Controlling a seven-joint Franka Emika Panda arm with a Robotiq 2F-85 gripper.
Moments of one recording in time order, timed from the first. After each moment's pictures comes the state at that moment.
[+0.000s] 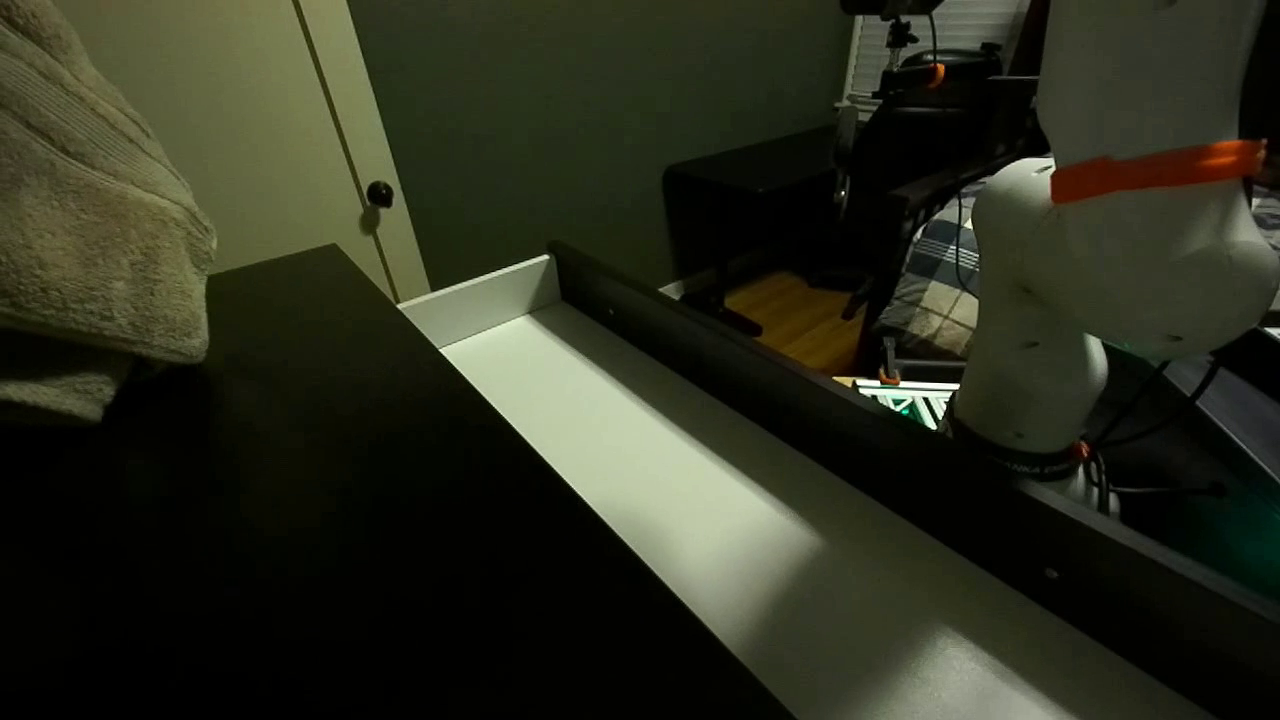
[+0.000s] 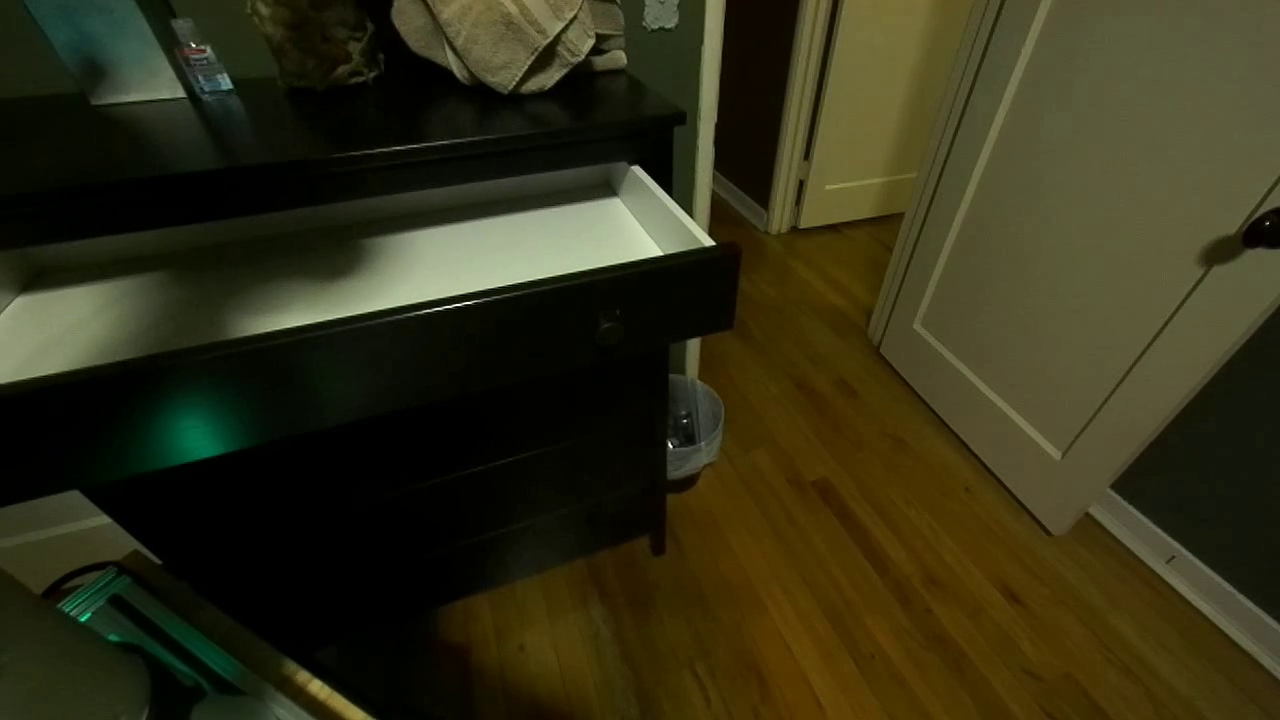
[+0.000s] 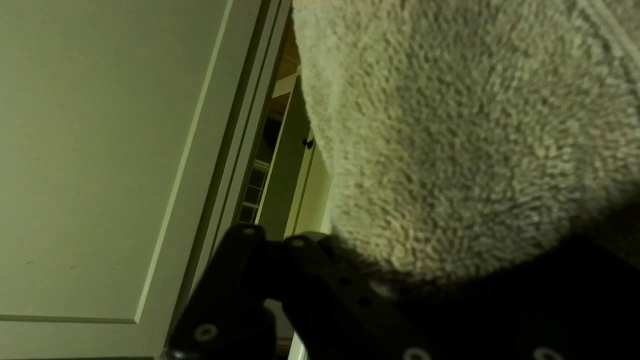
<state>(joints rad) 0.10 0.20 0.31 -1.36 -0.99 2.33 0.80</state>
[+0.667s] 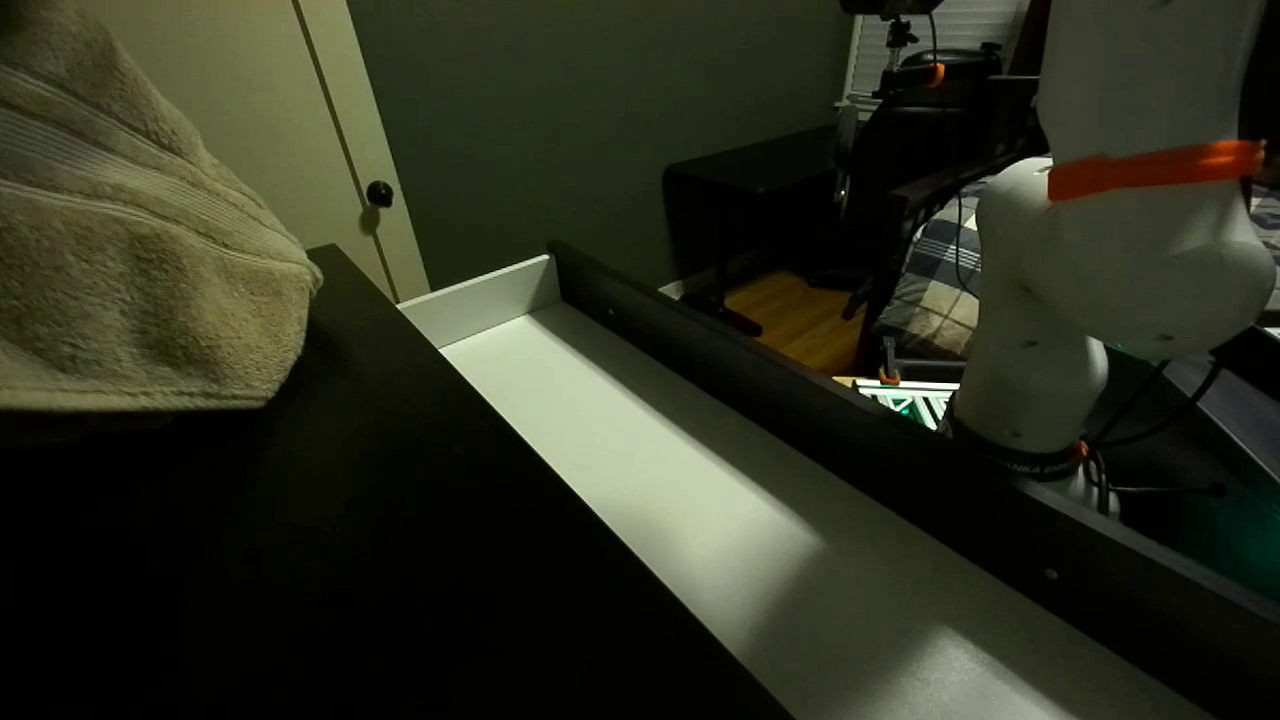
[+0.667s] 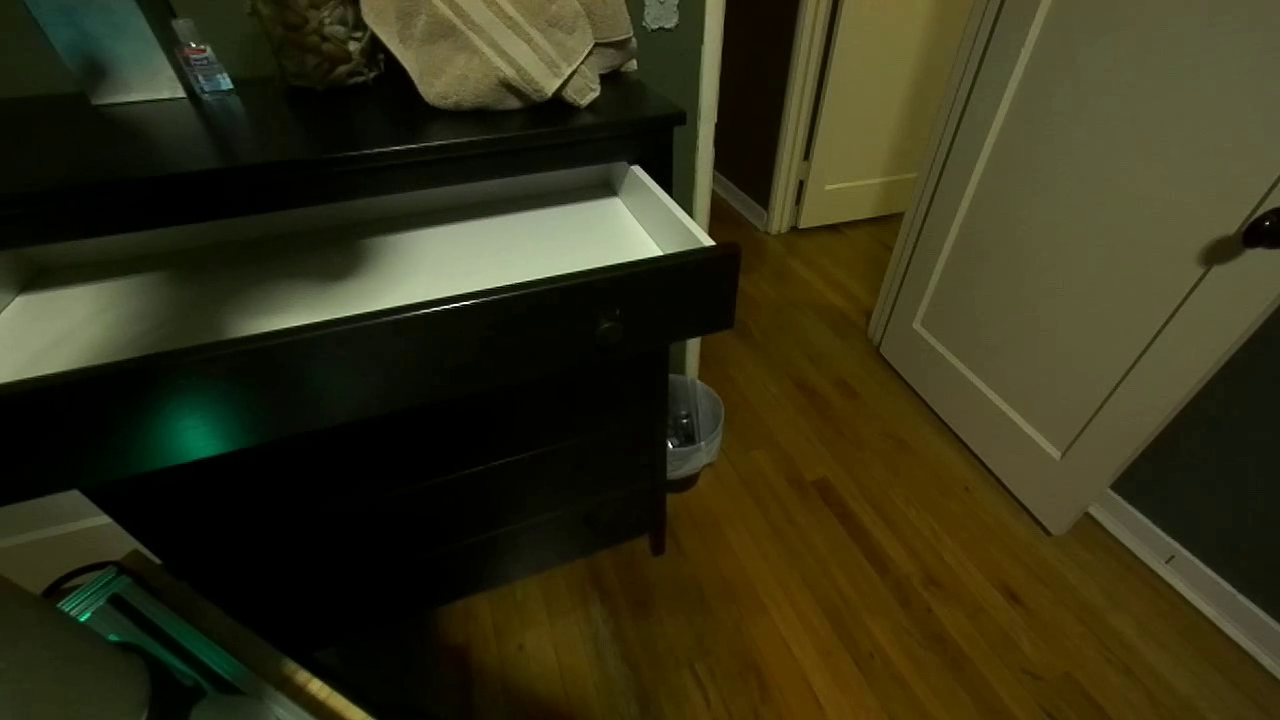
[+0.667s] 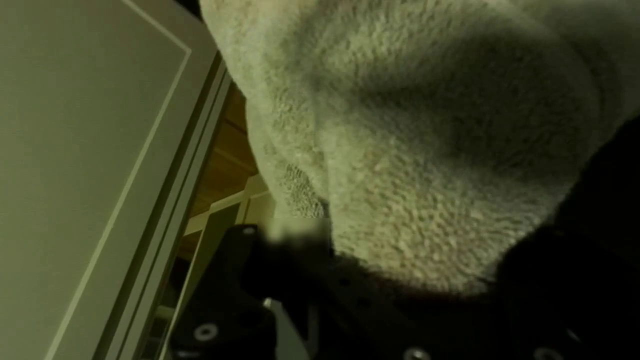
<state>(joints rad) 0.06 0.18 0.35 -1.41 -0.48 2.20 0.44</state>
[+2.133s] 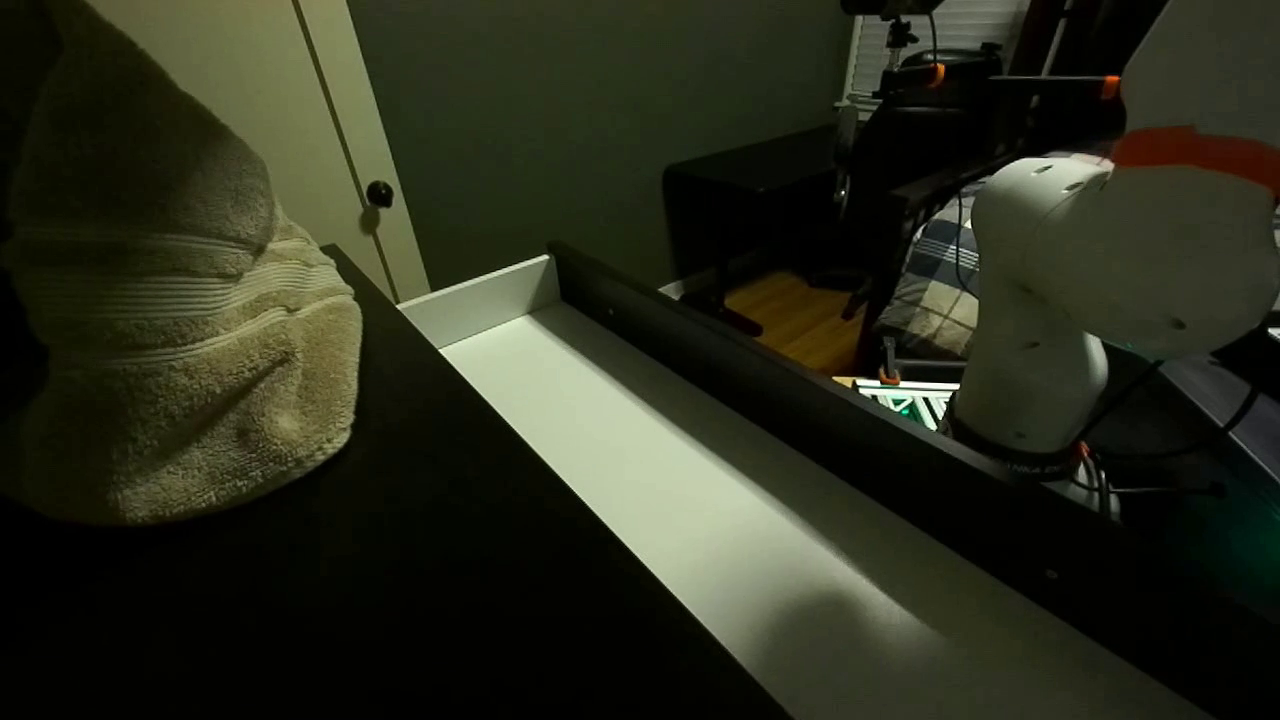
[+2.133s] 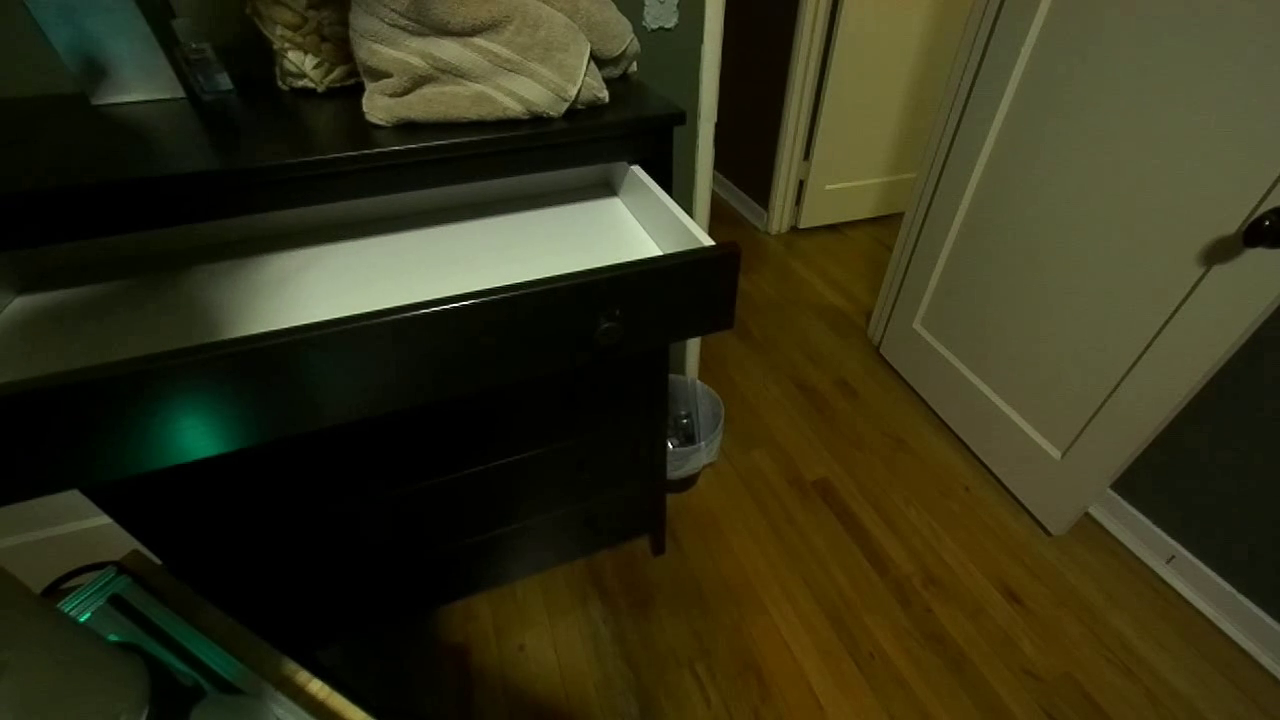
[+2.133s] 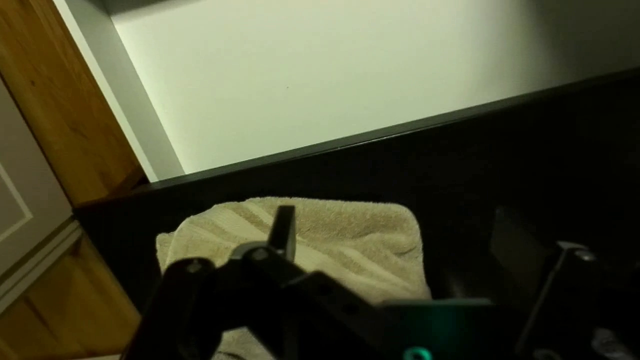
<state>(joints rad) 0.12 -0.30 0.13 -1.74 0.04 1.58 -0.32</state>
